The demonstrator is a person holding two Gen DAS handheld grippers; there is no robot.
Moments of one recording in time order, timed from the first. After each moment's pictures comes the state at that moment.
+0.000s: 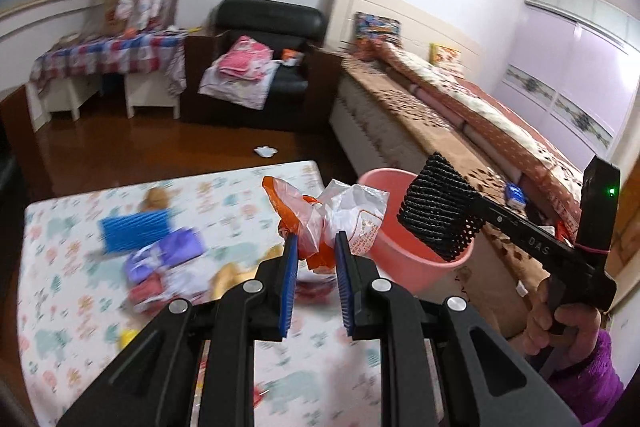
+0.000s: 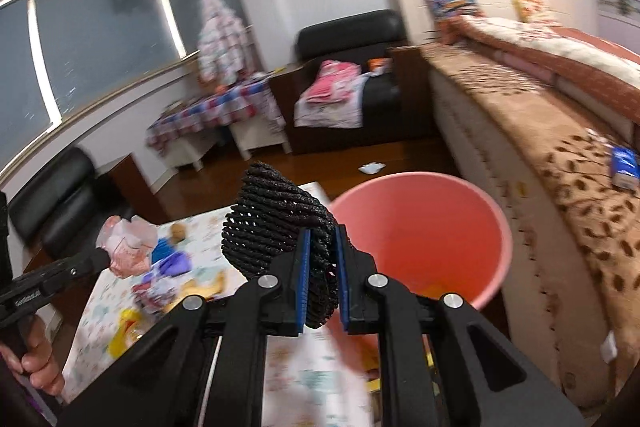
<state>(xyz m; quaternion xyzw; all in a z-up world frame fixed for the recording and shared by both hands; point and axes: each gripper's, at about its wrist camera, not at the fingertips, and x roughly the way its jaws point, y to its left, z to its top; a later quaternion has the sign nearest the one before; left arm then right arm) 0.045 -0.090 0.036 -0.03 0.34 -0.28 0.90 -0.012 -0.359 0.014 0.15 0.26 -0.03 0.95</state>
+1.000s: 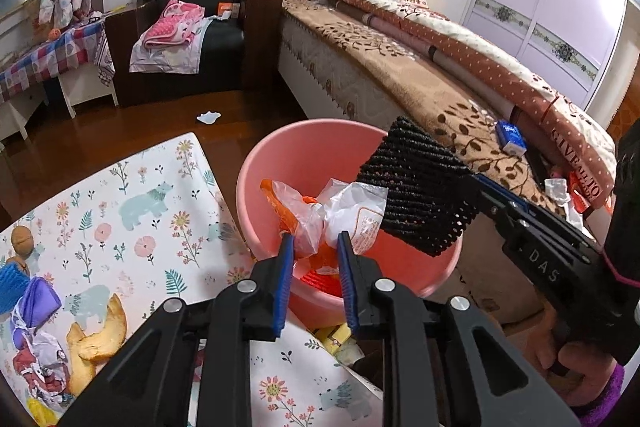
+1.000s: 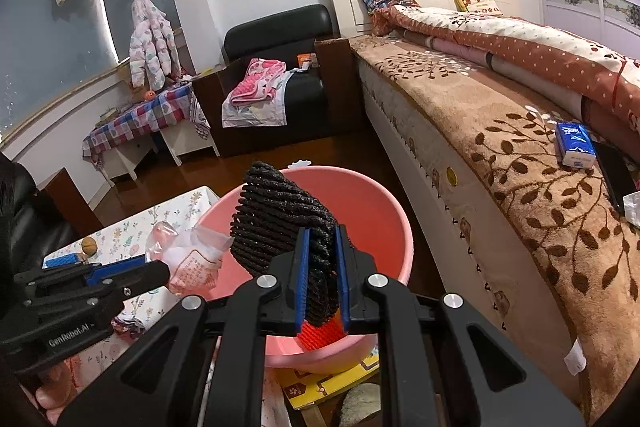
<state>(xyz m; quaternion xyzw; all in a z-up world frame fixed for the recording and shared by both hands) 0.104 -0.271 -0.034 0.06 0.40 -0.34 0.85 0.007 -0.425 -0.033 0.15 0.28 -0.13 0.94</state>
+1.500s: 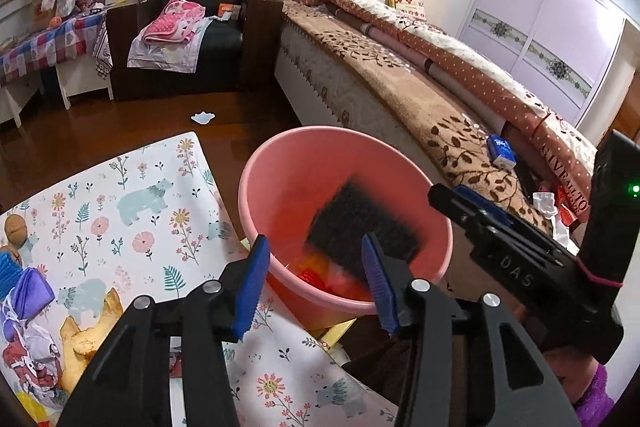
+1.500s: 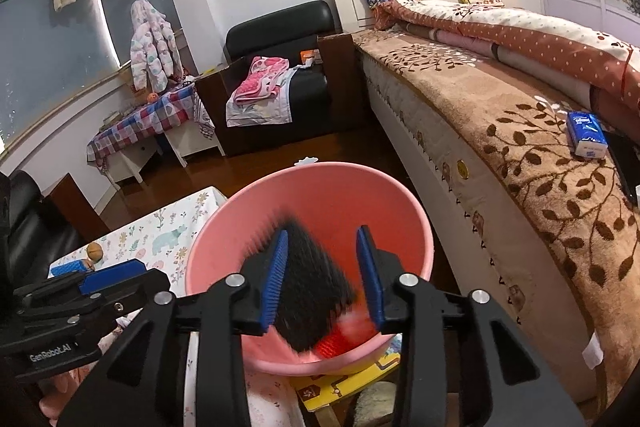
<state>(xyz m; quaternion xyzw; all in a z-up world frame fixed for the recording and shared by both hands) 0.103 -0.255 -0.028 0.02 0.40 -0.35 0.85 0.016 -0.419 -0.037 0.17 0.28 -0.12 0.94</state>
